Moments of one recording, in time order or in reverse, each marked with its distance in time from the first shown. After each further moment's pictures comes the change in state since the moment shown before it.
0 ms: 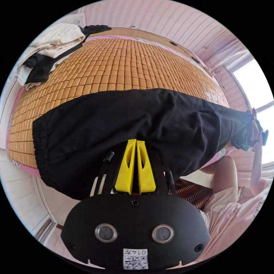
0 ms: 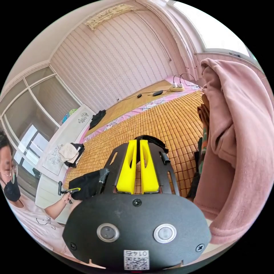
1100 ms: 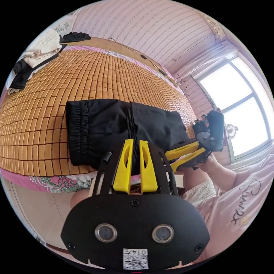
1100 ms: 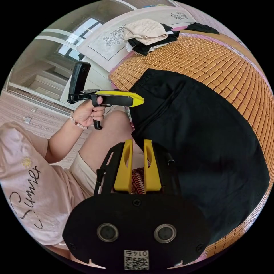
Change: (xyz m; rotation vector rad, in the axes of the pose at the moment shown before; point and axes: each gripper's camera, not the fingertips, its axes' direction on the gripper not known) left arm 0.018 0.029 -0.032 0.185 0.280 0.074; right arm -0.396 0.198 0.296 -0.938 -0.604 -0.727
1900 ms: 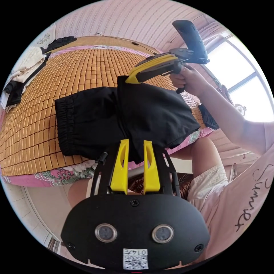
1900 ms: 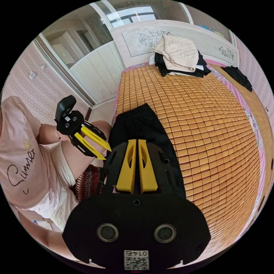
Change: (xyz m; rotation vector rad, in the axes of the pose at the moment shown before) left arm 0.041 0.019 0.037 -0.141 -0.108 0.086; right arm 0.041 -0.169 0.000 -0.092 0.260 -0.409
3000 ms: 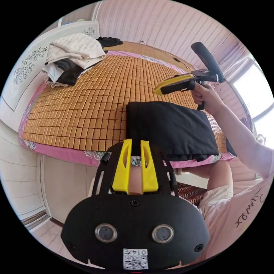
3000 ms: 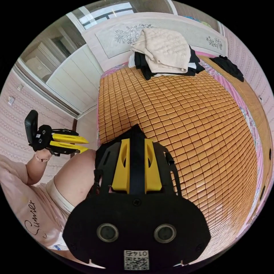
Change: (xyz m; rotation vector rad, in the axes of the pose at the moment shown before) left arm -0.046 0.041 -0.042 0.105 -0.256 -0.230; right arm 0.072 -0.104 0.064 -0.016 0.049 0.187
